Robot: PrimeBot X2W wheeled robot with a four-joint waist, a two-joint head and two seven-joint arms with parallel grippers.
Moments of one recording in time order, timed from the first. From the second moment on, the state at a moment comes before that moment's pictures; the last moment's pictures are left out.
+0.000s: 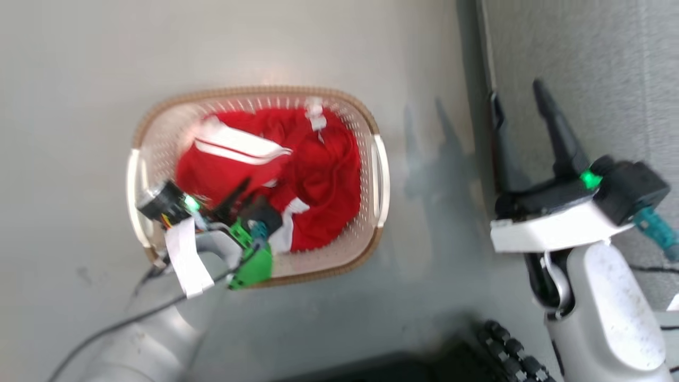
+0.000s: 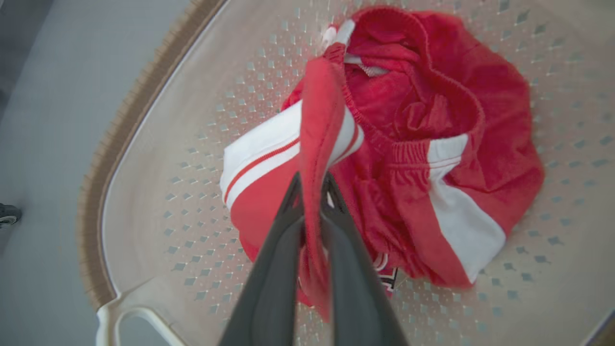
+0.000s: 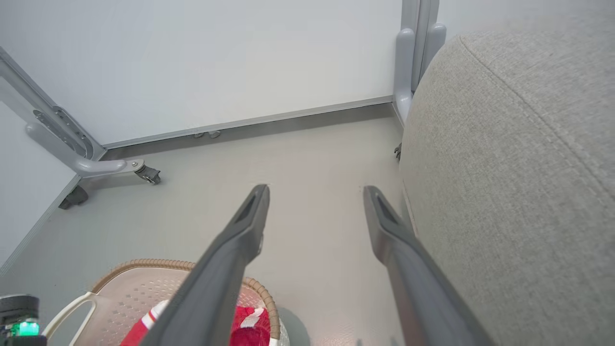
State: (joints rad) left arm -0.81 0.11 -0.75 1.16 0.14 0.07 -0.26; right arm -0.37 -0.05 0.11 0.00 0.27 0.13 -0.26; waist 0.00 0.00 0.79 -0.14
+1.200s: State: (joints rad) left arm -0.21 0.12 -0.52 0.14 -0.12 0.08 -0.26; right arm 0.01 -0.05 0.23 0.11 0.24 0.13 -0.26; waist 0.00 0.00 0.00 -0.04
